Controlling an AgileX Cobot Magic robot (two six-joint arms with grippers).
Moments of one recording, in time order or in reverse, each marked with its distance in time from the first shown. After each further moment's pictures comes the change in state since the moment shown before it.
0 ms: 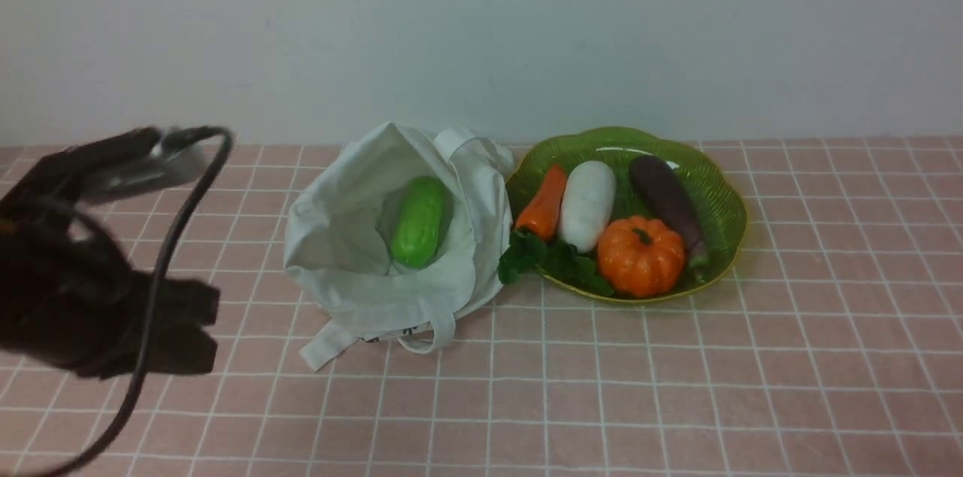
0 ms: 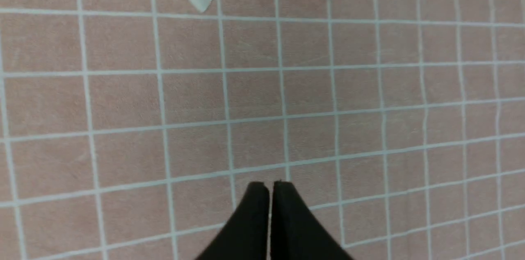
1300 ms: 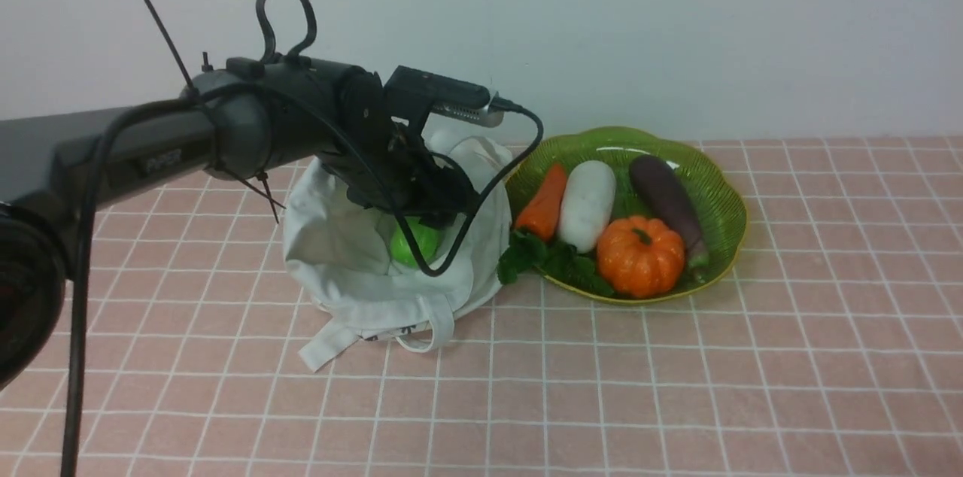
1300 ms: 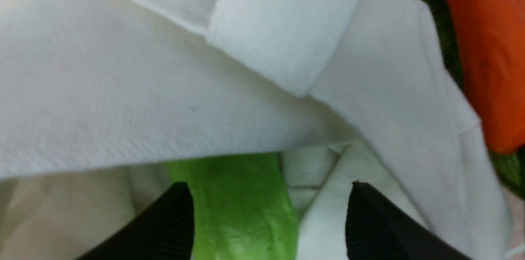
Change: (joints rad) right arm 0.000 0.000 0.000 0.000 0.000 0.000; left arm -0.360 0.779 -0.588 0.393 -0.517 -0.153
